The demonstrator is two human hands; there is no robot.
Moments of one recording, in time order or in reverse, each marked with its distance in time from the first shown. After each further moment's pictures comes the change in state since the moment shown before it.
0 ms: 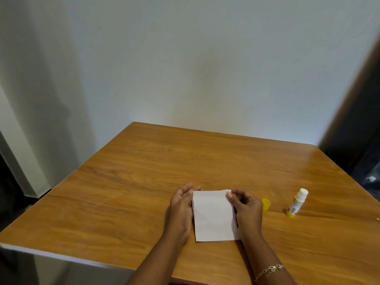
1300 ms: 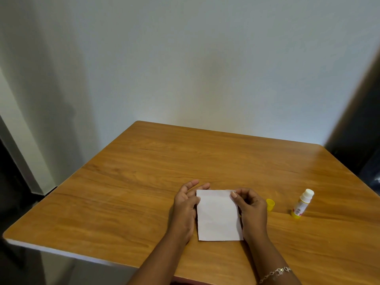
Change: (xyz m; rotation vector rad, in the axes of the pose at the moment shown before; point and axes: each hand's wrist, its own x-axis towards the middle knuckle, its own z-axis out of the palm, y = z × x) left_hand -0.005 0.007 0.000 0.037 -0.116 0.033; right_hand 0.000 0.003 -0.005 -0.014 -0.056 -0.050
